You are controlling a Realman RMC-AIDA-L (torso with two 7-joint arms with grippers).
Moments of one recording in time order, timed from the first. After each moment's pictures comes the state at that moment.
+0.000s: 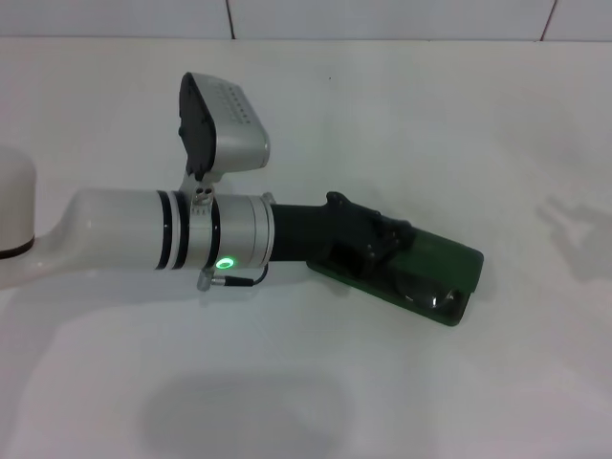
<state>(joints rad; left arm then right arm) -0.72 -2.10 1.67 0.39 1.23 1.04 -1.33 0.22 2.00 -0.57 -0.52 -1.39 -1.78 0.99</state>
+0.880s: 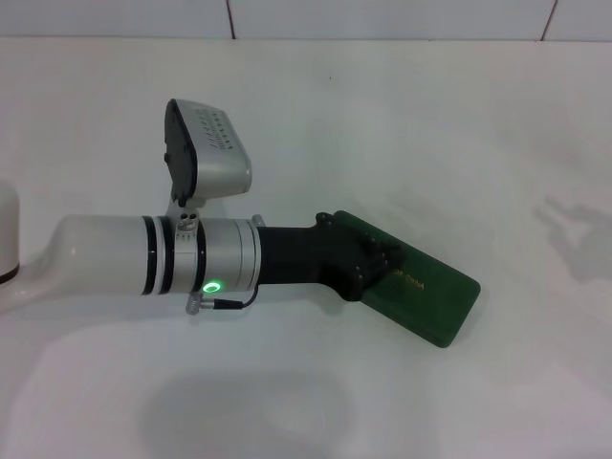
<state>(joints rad) -0.66 -2.10 1.68 0.42 1.23 1.07 -1.31 0.22 2.00 -0.57 -0.52 -1.39 -1.80 0.99</state>
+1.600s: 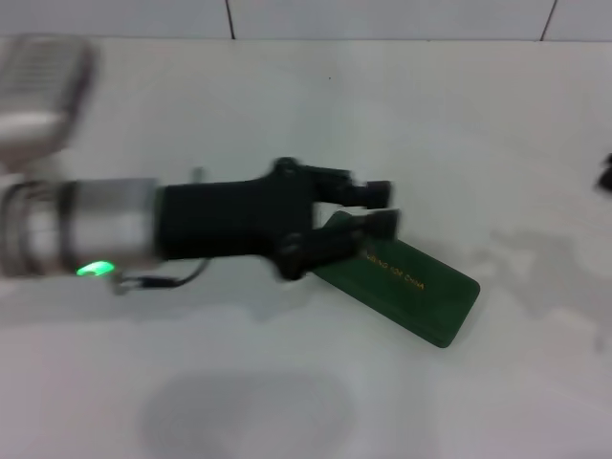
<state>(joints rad) -0.49 -2.02 1.46 0.67 1.23 1.58 -1.33 0.27 2.00 -0.59 -0.52 -1.54 -1.89 1.02</state>
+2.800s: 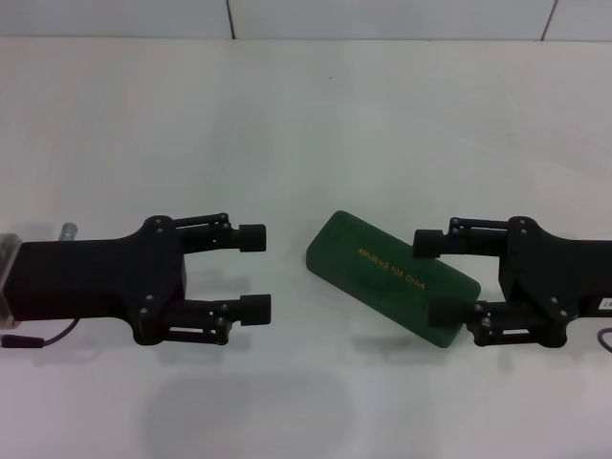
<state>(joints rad) -0.38 -1.95 1.19 0.68 1.47 1.83 -1.40 0.49 2.01 -1.01 -0.49 -1.58 -1.91 1.24</state>
